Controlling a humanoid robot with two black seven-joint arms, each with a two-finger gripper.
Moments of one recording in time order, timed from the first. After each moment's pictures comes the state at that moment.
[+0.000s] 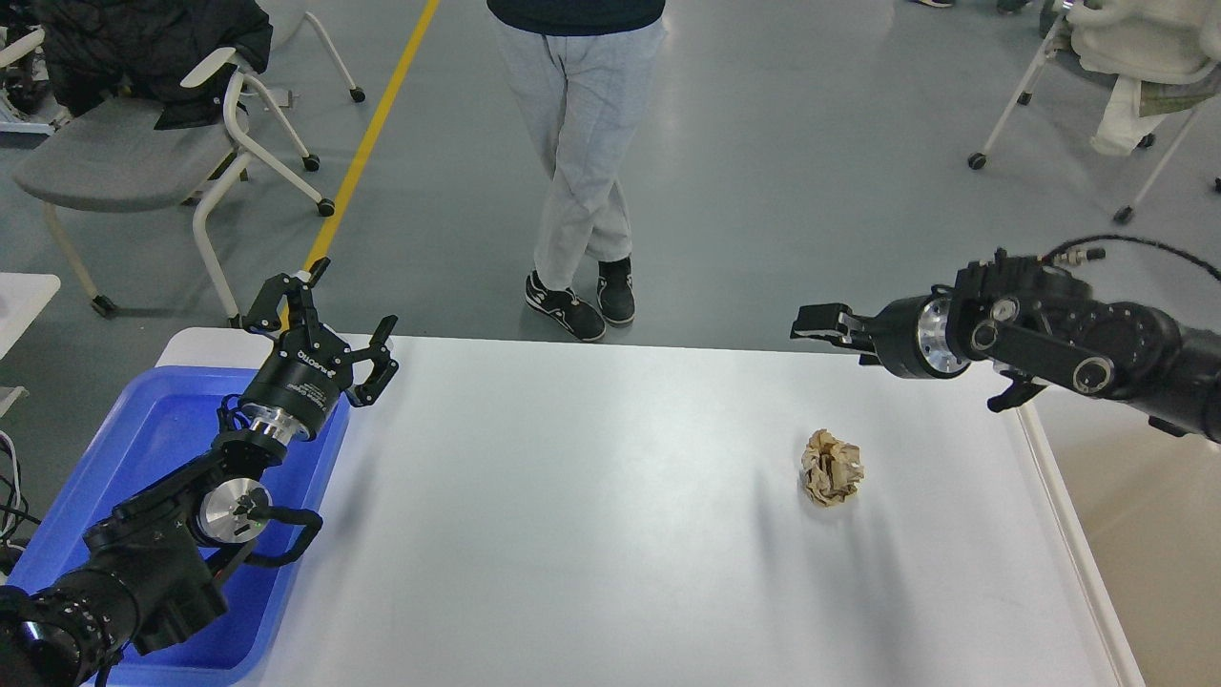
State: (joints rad) left arm -0.64 0.30 -0.66 -0.46 0.08 -0.60 -0.60; right arm 1.28 -0.41 -0.35 0.80 -0.69 0.21 0.02
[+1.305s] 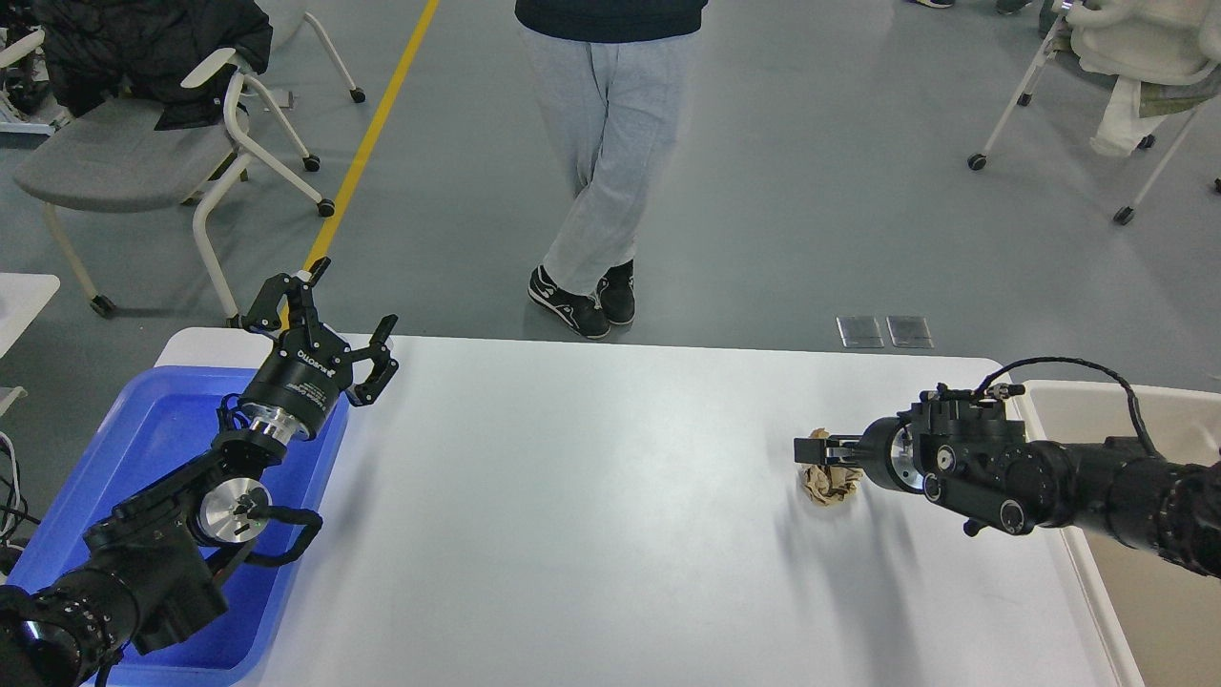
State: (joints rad) left arm -0.64 0.30 -0.66 -0.46 0.07 -0.60 -0.60; right arm 1.07 -0.27 -0.46 0.67 -0.90 0.03 0.04
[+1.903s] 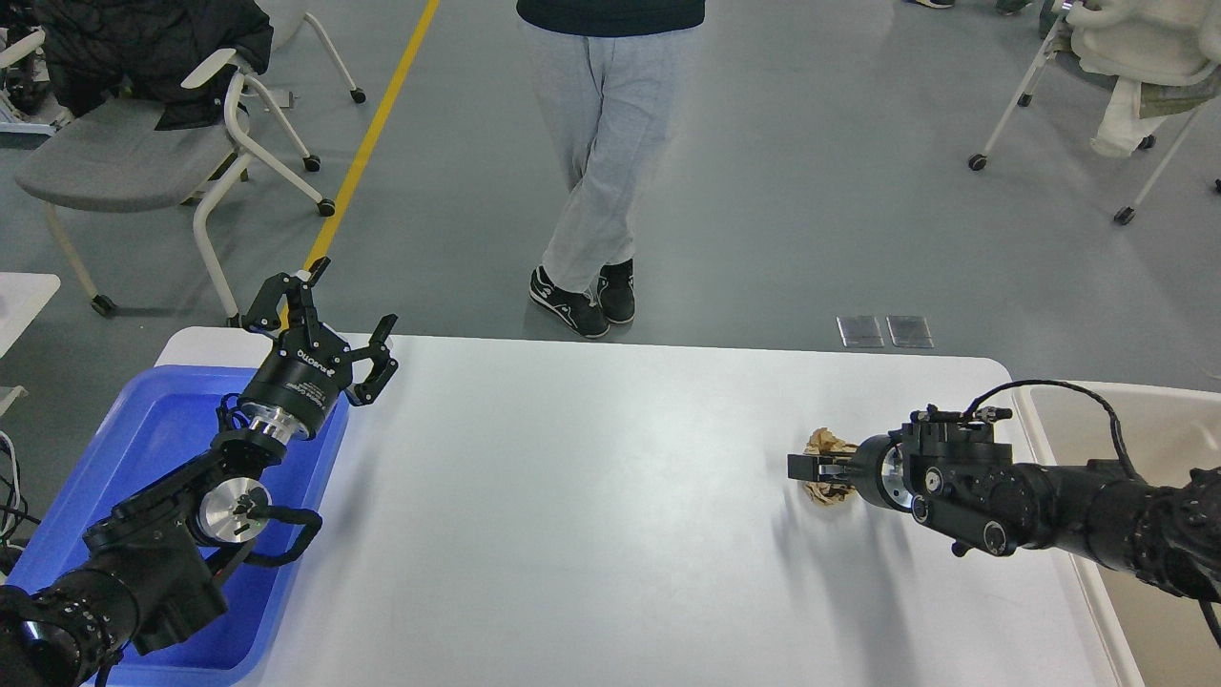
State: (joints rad) left arm -0.64 0.30 -0.66 -0.46 0.07 -0.60 -0.60; right arm 1.02 -0.23 -0.46 0.62 -0.90 0.01 0.05
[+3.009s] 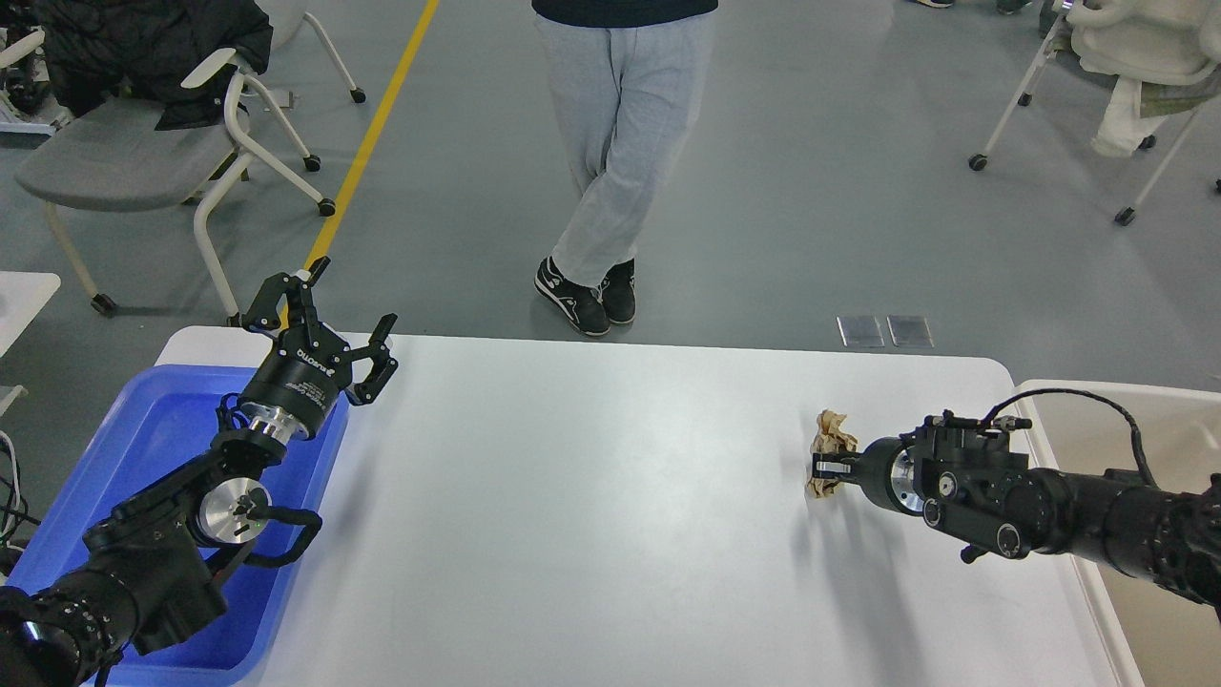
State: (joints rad) left arm -0.64 0.30 -0.66 -0.46 0.07 -0.60 -0.60; right arm 1.00 -0.26 -0.45 0.65 -0.86 -0.04 0.09
